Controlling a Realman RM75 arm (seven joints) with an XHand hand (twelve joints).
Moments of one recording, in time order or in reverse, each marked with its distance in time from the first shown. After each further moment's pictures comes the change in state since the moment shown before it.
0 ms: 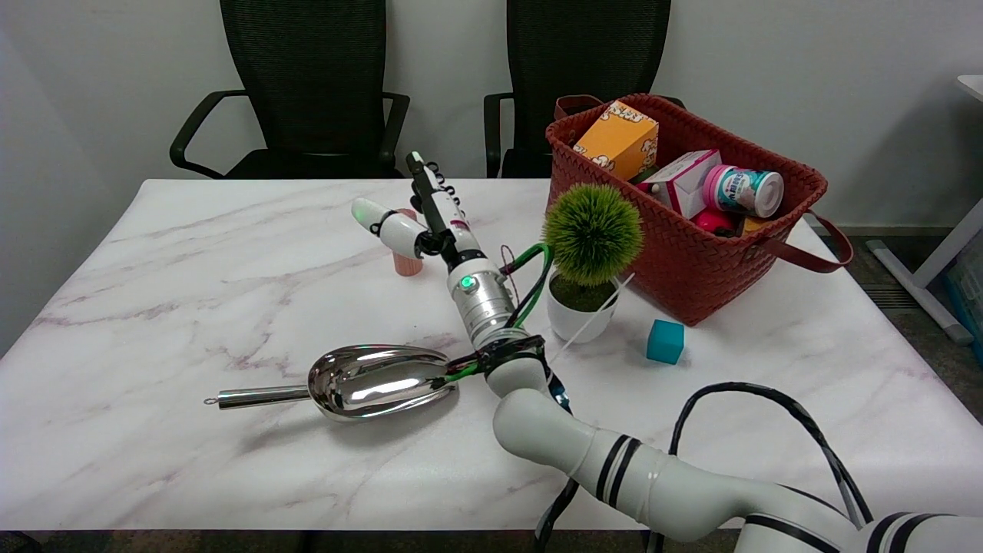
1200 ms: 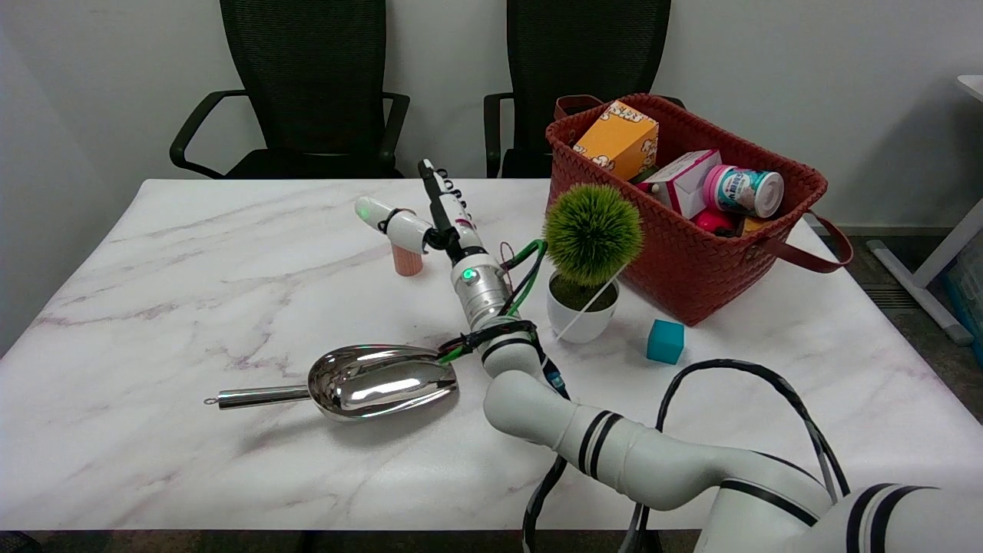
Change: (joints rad) arm 0.109 -0.036 0.001 -0.228 -0.006 0.009 0.106
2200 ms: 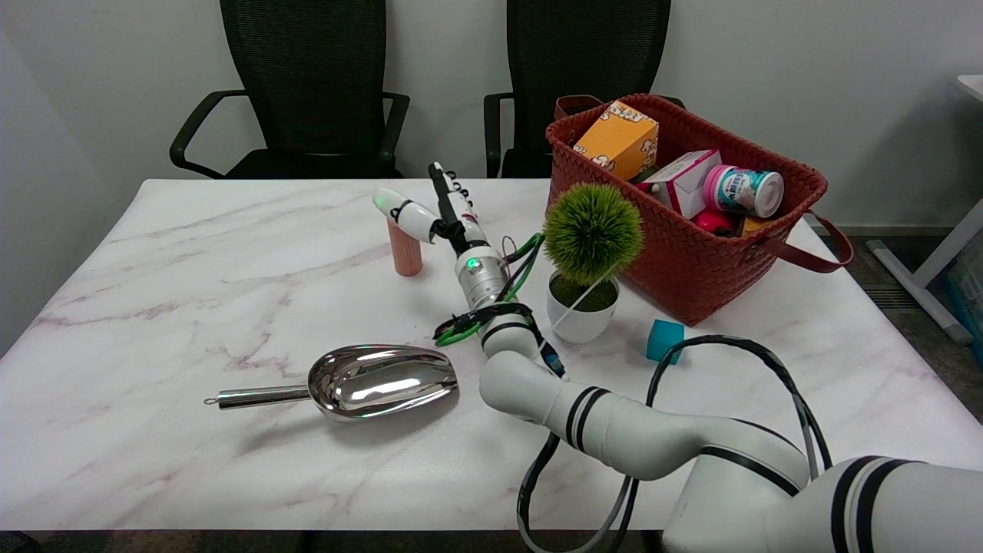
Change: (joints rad) arm 0.107 -0.032 0.002 -0.206 -0.001 -0.010 0.127
